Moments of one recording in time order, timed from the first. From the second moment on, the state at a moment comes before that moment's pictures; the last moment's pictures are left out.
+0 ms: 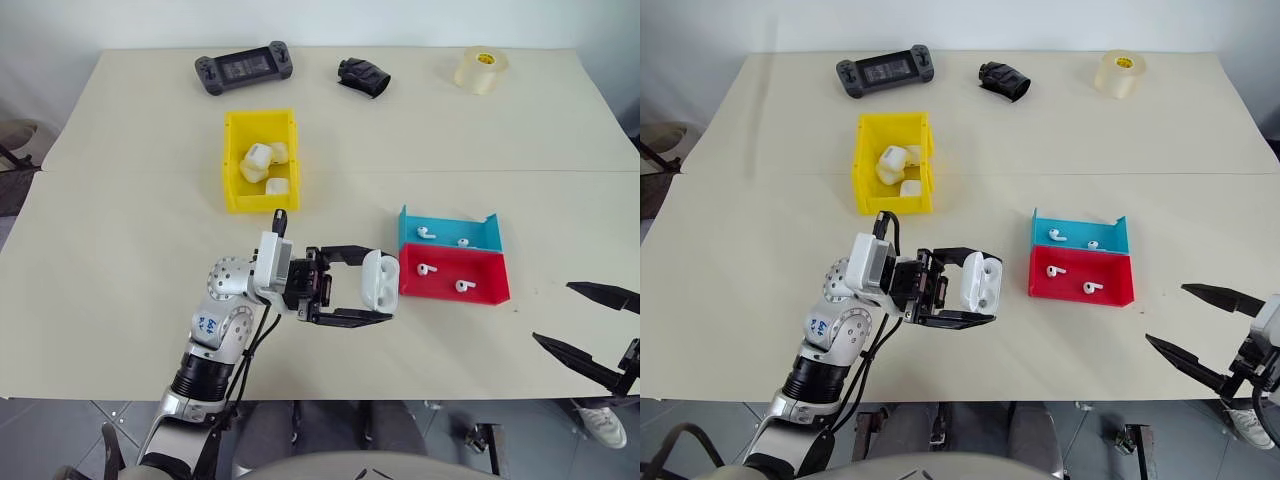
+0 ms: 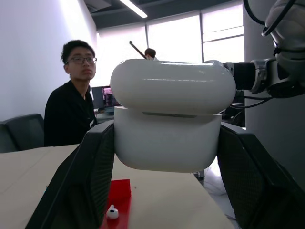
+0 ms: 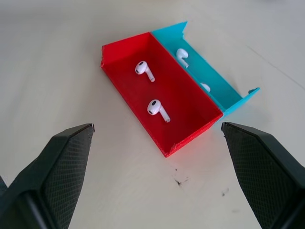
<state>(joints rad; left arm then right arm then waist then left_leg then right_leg) -0.38 0.20 -0.17 -0.10 -0.53 0.02 -1.25 0.55 -0.85 -0.81 -0.43 0.58 0.22 1.16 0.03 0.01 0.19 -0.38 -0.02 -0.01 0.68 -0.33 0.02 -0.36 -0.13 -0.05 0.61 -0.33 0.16</state>
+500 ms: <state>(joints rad) -0.42 0.21 -0.21 -0.15 -0.50 0.09 -1.13 0.07 -1.18 -0.26 -0.48 0.51 0.61 1.03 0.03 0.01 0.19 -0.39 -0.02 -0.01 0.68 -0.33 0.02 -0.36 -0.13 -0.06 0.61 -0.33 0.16</state>
